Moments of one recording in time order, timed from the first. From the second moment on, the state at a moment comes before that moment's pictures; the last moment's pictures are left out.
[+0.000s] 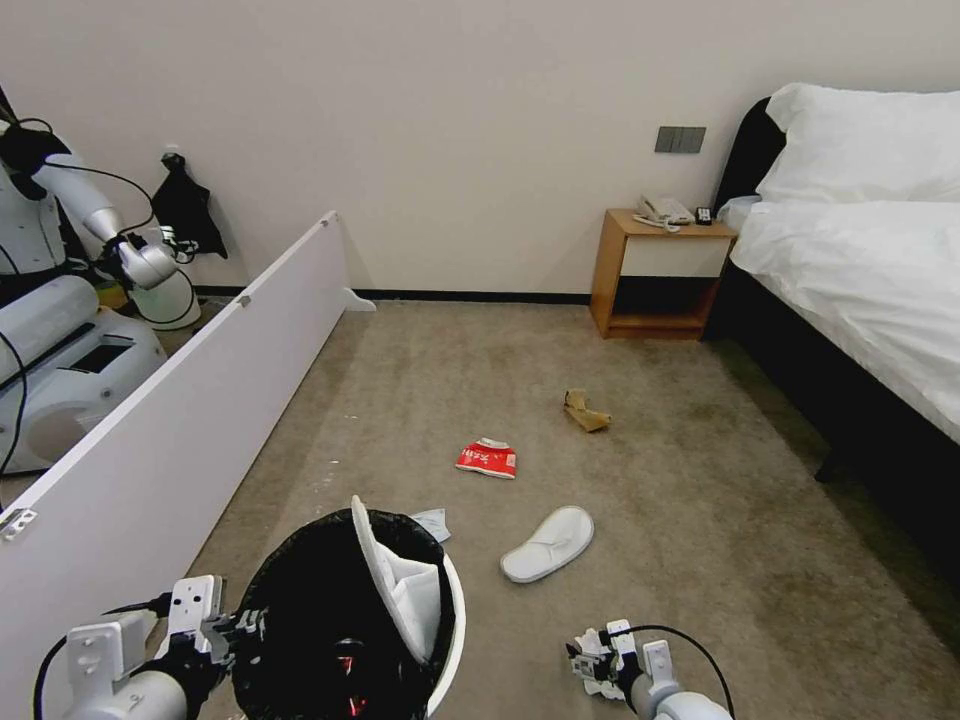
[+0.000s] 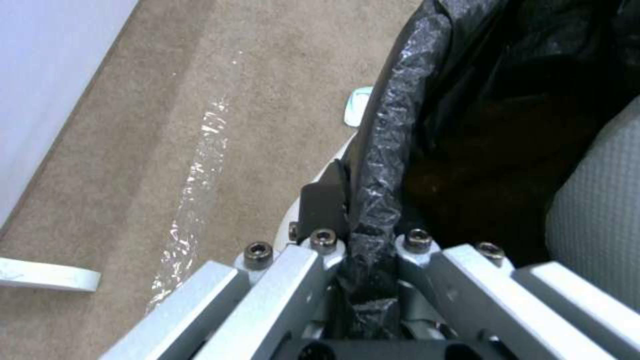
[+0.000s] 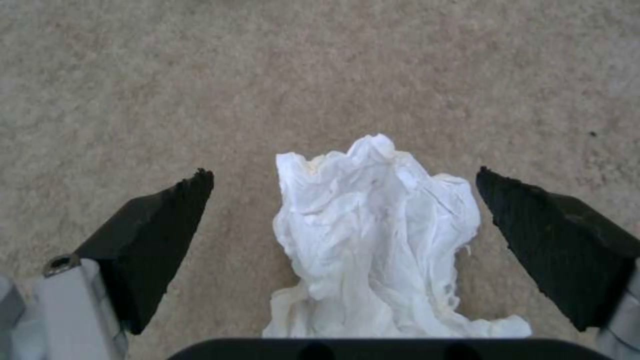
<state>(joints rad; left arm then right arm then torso) 1.78 -0.99 -0.82 -2.49 -1.10 0.74 -0.51 -1.15 1.19 0.15 1.29 0.42 -0.28 0.00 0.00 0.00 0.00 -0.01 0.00</state>
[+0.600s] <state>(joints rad) 1.78 -0.99 -0.82 -2.50 -1.10 0.74 -0.51 -1.15 1.20 0.15 1.27 0.42 -0.28 0.00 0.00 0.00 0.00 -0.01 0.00</state>
